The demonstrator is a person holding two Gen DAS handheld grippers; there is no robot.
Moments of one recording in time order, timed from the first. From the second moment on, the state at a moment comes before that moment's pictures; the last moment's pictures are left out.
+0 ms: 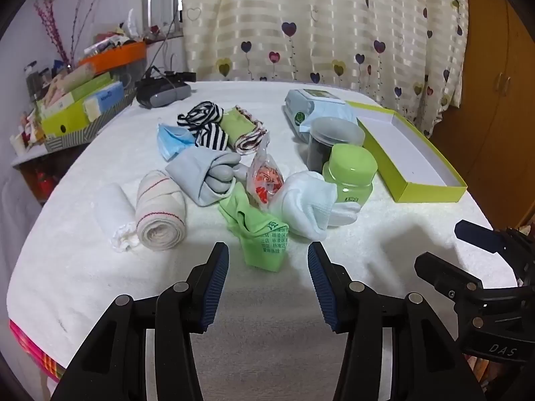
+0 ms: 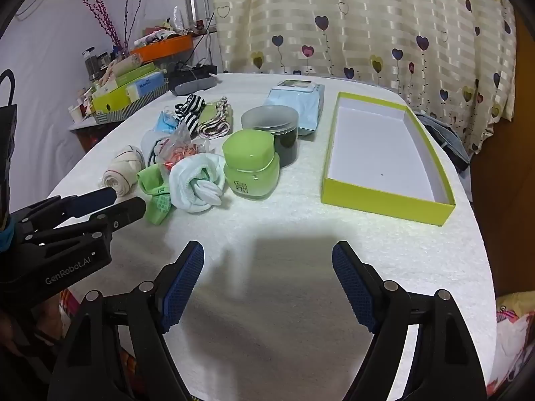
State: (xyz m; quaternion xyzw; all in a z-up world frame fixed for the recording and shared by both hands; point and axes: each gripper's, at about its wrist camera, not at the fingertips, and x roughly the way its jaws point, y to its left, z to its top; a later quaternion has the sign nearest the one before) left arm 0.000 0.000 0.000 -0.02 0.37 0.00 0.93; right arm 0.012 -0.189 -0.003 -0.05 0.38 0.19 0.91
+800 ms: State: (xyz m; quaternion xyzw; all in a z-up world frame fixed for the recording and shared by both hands) left arm 0.006 0.006 -0.001 -0.03 0.38 0.00 0.93; right arm 0.012 -0.183 -0.001 -0.04 0.38 0.19 0.90
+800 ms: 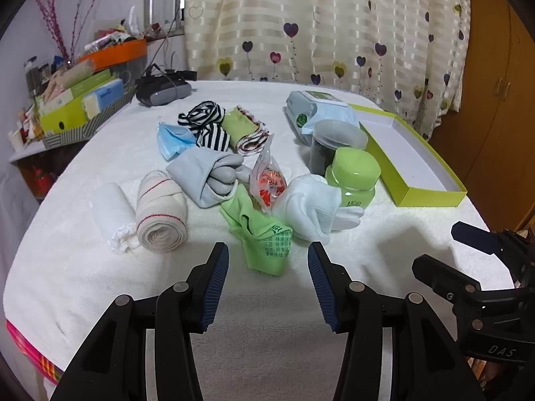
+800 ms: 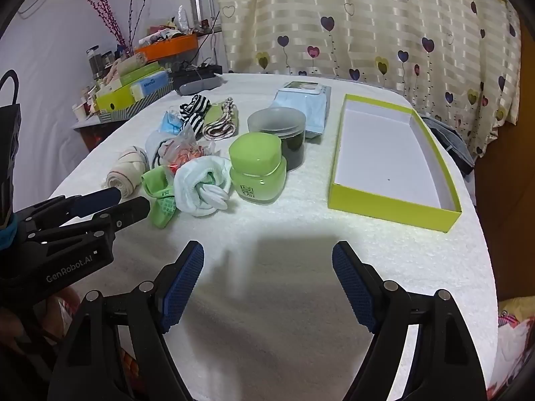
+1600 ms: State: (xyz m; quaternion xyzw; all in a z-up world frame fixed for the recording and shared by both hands) left arm 0.002 0.005 -0.002 -0.04 0.37 -0.01 0.93; right arm 0.016 -0.185 -0.001 -0.04 0.38 0.20 0.90
